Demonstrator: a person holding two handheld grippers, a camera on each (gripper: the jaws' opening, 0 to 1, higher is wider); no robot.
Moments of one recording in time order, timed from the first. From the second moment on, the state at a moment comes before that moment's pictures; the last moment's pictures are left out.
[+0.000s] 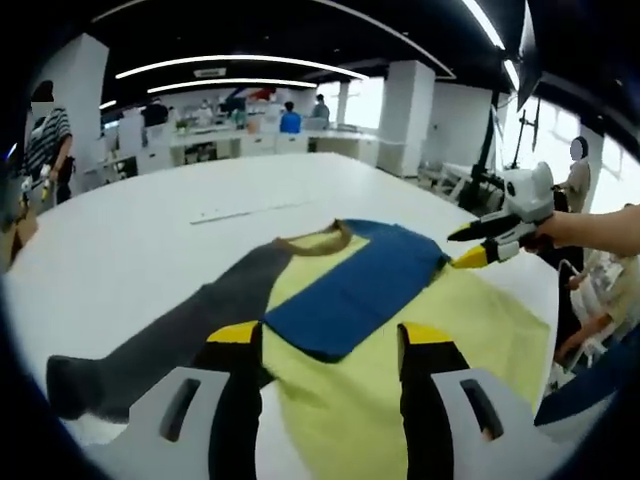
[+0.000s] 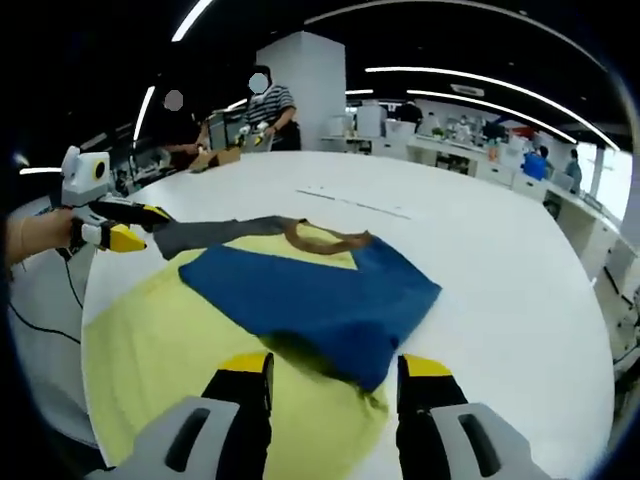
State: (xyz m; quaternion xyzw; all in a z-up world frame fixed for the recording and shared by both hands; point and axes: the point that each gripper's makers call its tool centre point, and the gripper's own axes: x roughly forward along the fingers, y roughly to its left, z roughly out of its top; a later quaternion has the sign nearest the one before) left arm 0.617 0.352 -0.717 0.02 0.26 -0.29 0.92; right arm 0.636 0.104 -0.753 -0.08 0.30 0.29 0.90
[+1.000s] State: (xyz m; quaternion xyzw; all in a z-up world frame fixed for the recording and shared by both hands) left arm 0.650 0.353 -0.784 0.04 0.35 -0.23 0.91; right arm 0.641 0.089 -0.780 -0.12 0.31 0.28 0.90
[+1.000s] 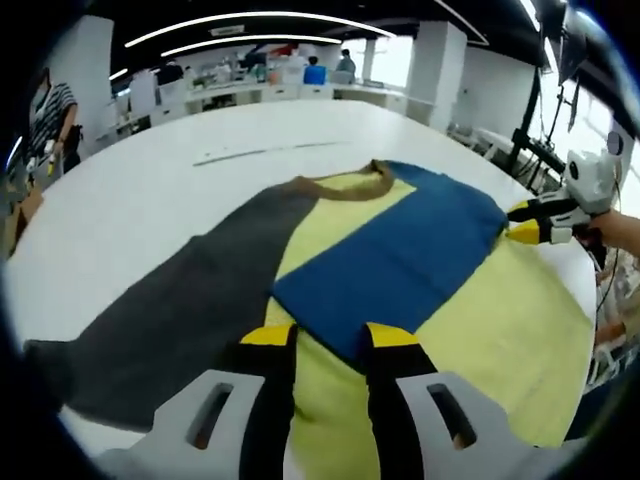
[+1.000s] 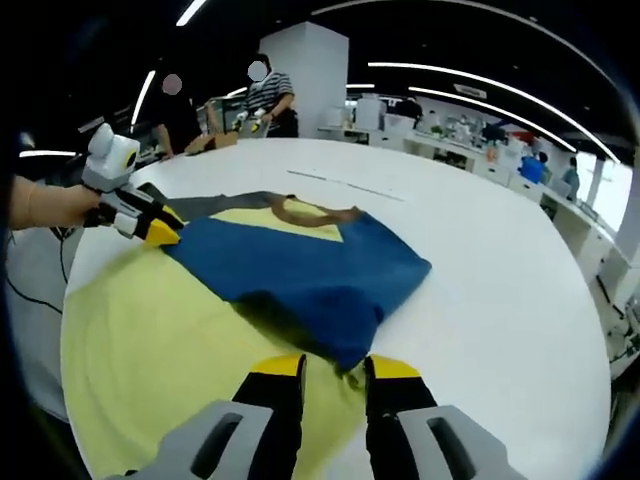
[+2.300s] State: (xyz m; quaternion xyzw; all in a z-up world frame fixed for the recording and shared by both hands) left arm 0.661 0.361 -0.769 0.03 0.33 -0.21 0.92; right arm 0.641 0.068 -0.784 -0.12 0.34 0.24 0.90
